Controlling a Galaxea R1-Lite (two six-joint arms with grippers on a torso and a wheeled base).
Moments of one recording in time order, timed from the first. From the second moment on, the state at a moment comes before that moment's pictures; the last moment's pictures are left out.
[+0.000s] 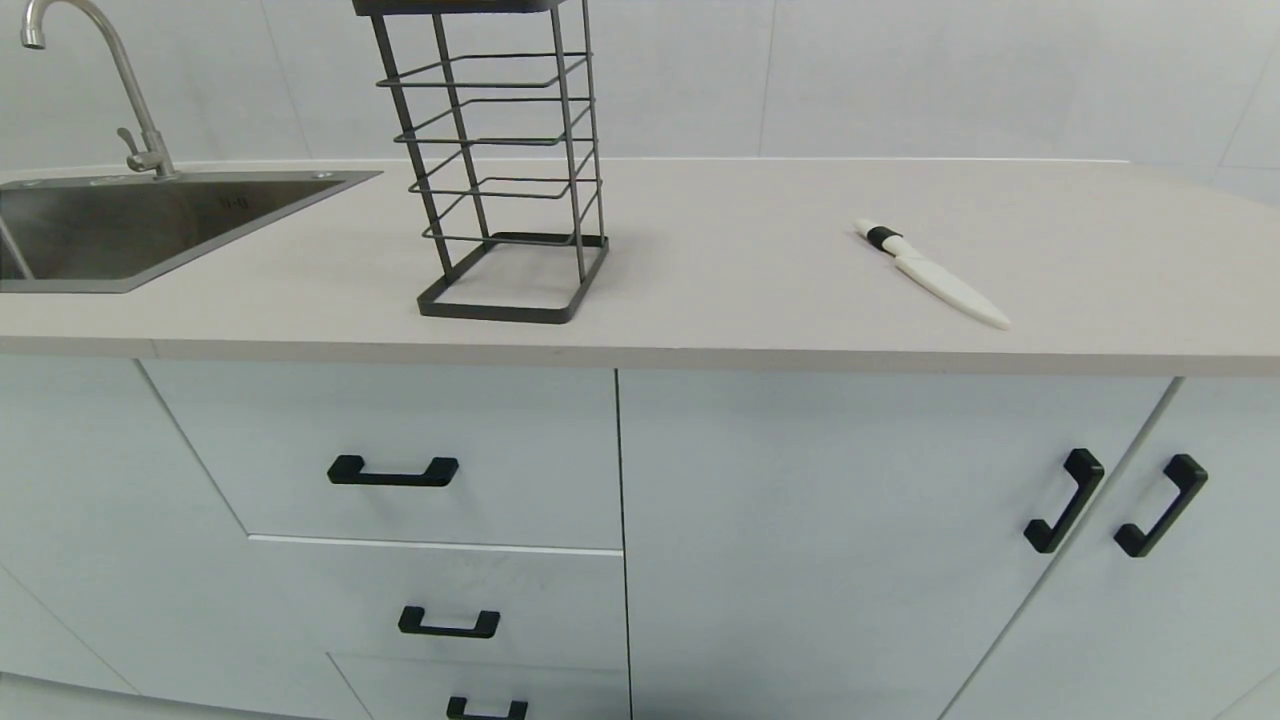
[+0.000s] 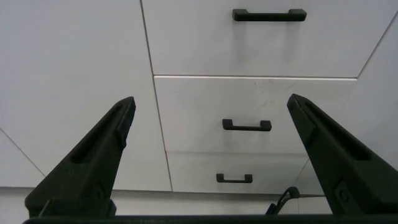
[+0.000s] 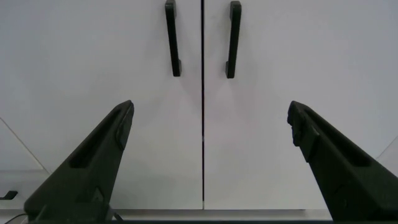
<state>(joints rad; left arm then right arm) 0.00 0.00 0.00 0.00 -0.03 0.01 0.00 0.01 0.00 0.01 -0.02 0.01</state>
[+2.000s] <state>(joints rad) 0.00 0.00 0.00 0.00 -0.03 0.00 0.00 0.01 0.00 0.01 -0.02 0.01</state>
